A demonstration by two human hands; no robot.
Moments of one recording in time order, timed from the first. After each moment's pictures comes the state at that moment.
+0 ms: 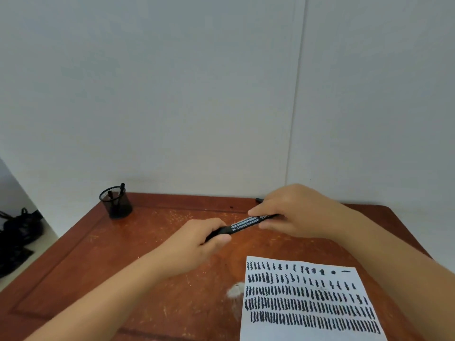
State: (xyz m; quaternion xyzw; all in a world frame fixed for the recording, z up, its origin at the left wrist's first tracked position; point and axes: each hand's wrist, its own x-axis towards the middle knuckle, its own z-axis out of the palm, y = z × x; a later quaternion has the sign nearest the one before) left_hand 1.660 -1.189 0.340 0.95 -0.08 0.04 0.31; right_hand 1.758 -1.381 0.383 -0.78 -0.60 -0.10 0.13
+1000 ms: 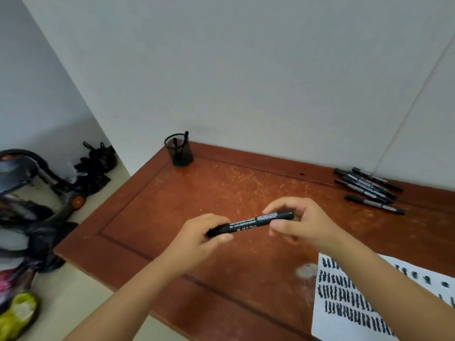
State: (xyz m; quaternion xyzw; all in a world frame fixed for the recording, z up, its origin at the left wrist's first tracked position) left_hand 1.613 -1.064 0.243 0.92 0.04 0.15 0.35; right_hand 1.752 -1.242 0.272 -0.64 -0.42 0.33 0.55
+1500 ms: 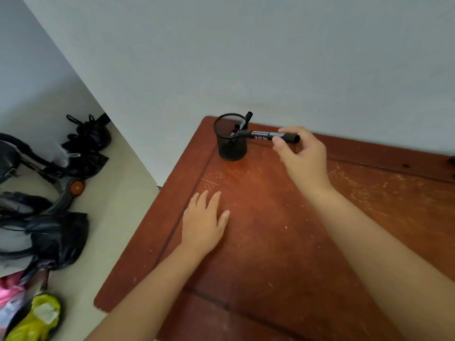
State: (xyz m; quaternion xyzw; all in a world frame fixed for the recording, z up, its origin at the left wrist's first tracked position) left_hand 1.634 -0.796 0.148 0.95 0.26 0.01 0.16; right_hand 1.782 -0.918 0.227 -0.75 -0.23 -0.01 0.62
